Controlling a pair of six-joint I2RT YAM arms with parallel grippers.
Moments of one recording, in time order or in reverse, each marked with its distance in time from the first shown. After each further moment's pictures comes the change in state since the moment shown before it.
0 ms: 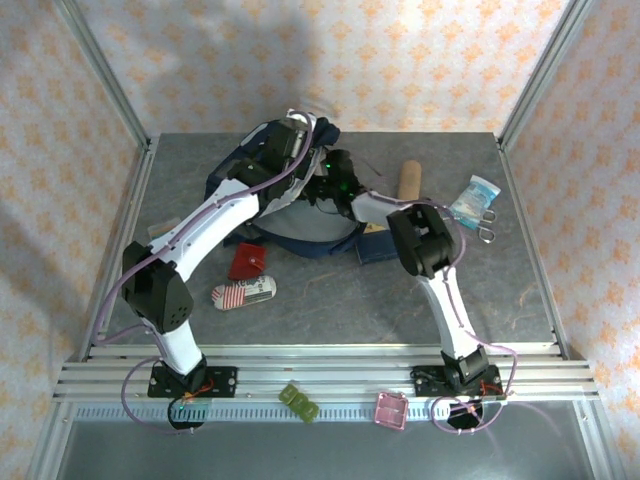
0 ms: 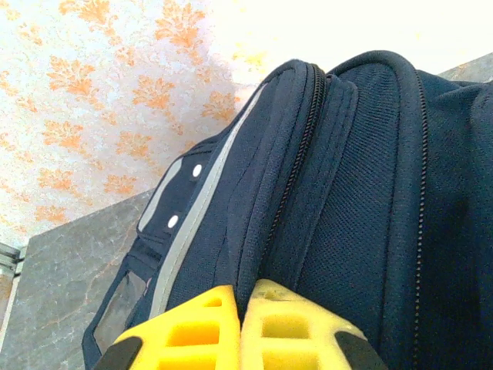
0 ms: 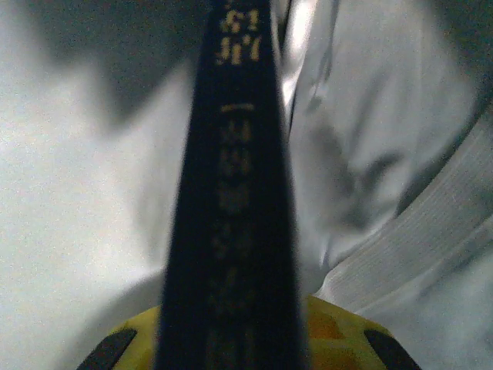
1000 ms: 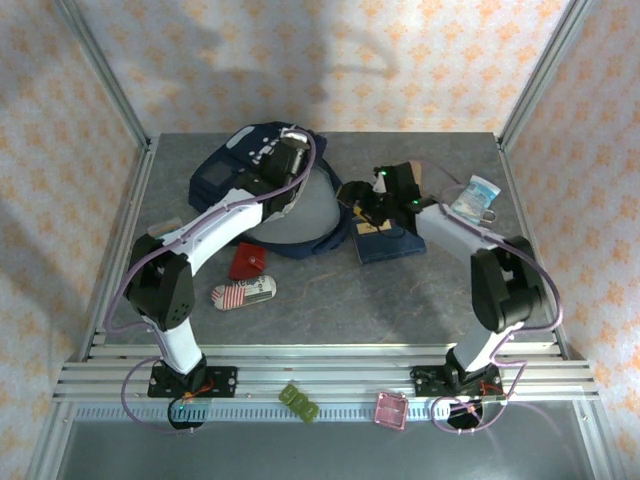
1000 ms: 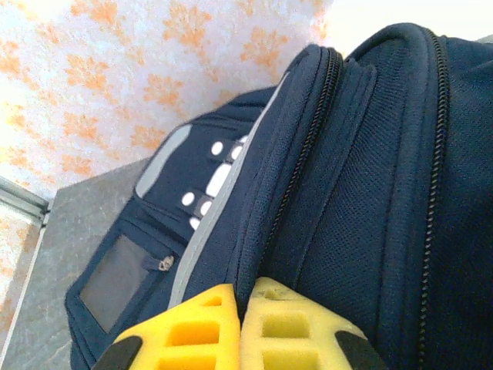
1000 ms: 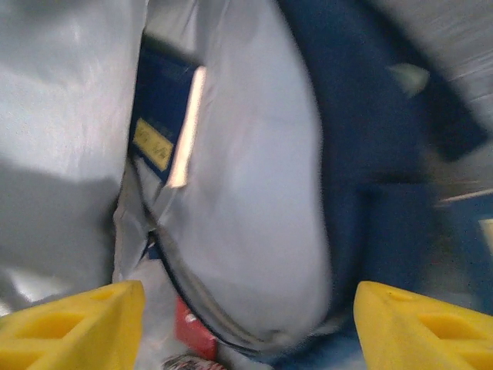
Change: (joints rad) left arm 0.028 0.026 -0.205 0.149 -0.118 -0.036; right arm -0.168 -0.805 -0.683 -0.572 0.344 -0.436
